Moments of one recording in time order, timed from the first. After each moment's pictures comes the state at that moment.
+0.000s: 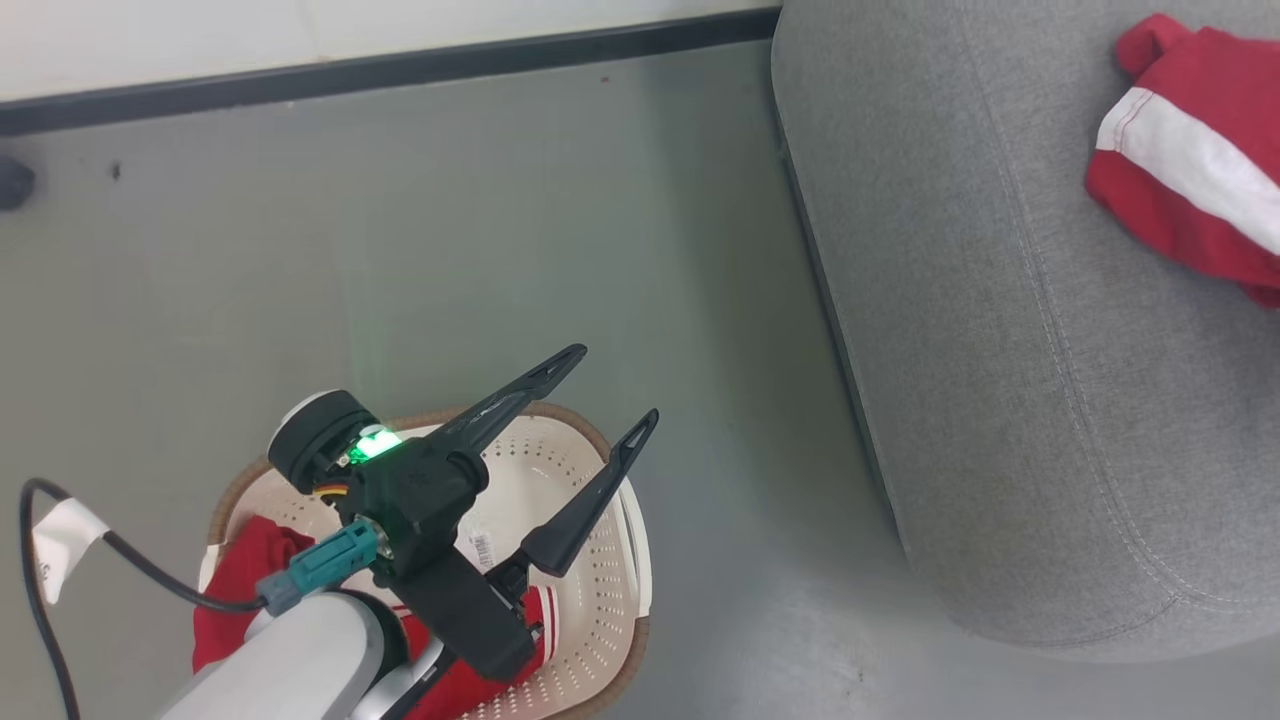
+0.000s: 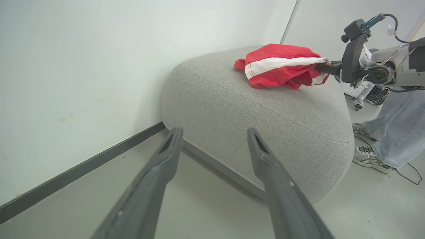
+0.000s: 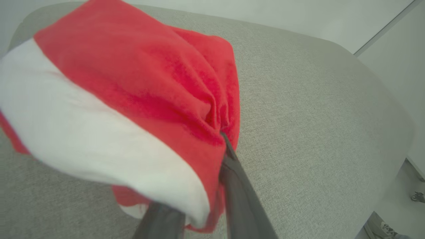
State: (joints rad) left arm -0.59 0.45 -0.74 -0.06 -0.56 -0.10 -0.06; right arm -0.75 -0.58 0.19 0.87 0.46 0.01 -0.12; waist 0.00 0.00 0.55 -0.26
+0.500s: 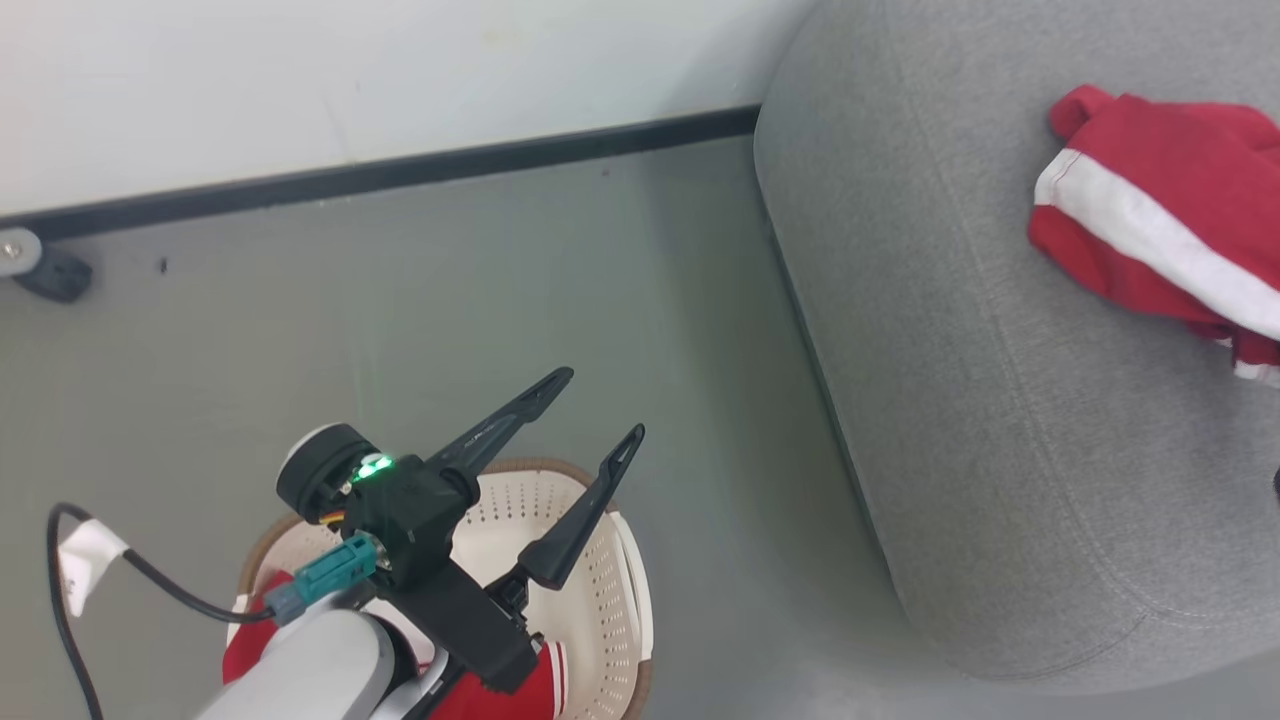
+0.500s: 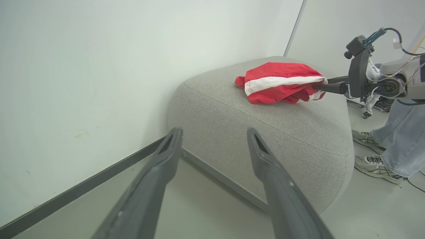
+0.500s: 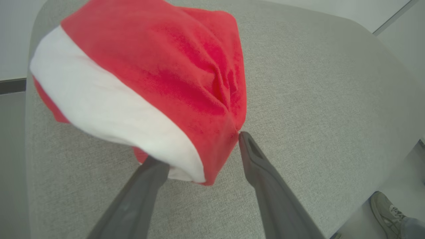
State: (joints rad) left arm -0.55 0.41 -0.73 0.03 -0.58 -0.10 -0.12; right arm -0.76 -0.54 0.24 0.93 0.44 0.03 -0.02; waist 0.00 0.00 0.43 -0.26
